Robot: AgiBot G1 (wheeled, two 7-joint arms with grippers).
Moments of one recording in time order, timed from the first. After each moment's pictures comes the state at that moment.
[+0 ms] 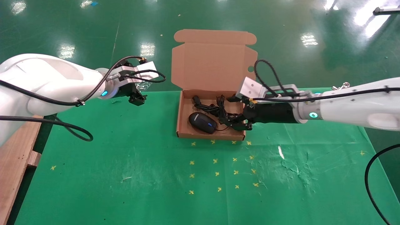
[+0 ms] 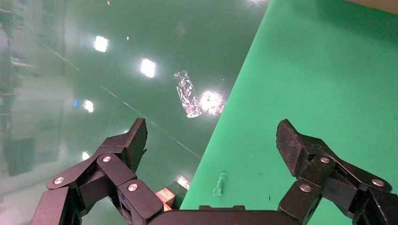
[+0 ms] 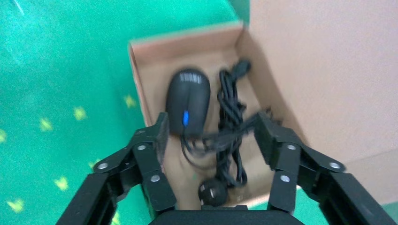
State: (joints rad) left arm -1.74 1.14 1.39 -0.93 2.30 0.74 -1.09; right arm 1.51 -1.11 -0.57 0.69 -1.54 -1.15 -0.01
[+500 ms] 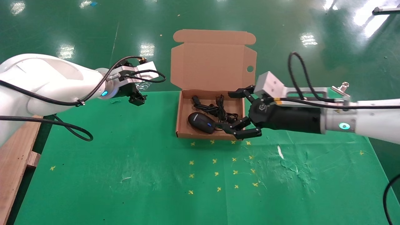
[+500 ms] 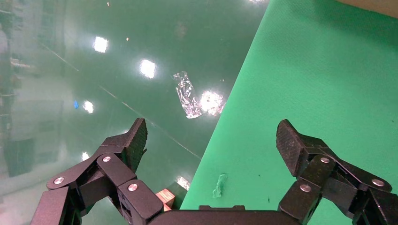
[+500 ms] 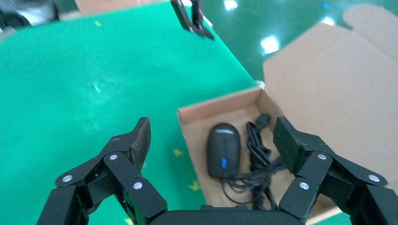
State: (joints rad) left arm -1.74 1.14 1.39 -0.93 2.30 0.74 -1.09; right arm 1.37 -0.95 -0.48 0.88 -1.29 -1.26 0.05
